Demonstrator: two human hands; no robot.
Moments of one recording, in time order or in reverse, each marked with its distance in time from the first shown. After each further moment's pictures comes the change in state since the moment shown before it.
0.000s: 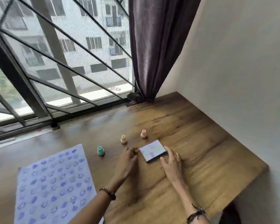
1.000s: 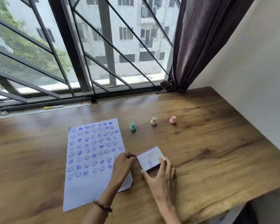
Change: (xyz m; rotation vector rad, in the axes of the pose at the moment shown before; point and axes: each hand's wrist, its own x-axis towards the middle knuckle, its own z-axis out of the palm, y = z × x) left_hand -0.128 -0.034 -0.065 -0.148 0.245 -0.322; right_hand -0.139 -0.063 0.074 -0.175 0.065 -0.154
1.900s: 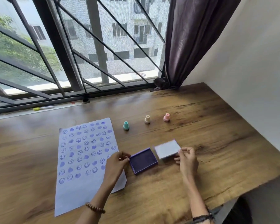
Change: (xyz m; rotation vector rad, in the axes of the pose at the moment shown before) left_hand 0.003 -0.001 -0.001 0.021 -0.002 0.025; right_hand 0.073 0.069 -0.045 0.596 0.065 0.518
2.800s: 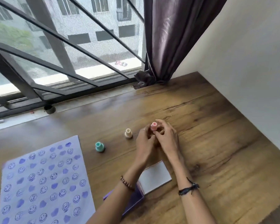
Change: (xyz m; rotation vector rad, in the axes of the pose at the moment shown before) left_hand 0.124 0.119 0.136 -0.314 -0.173 0.158; right_hand 0.142 -0.053 0.070 -0.314 -0.208 -0.327
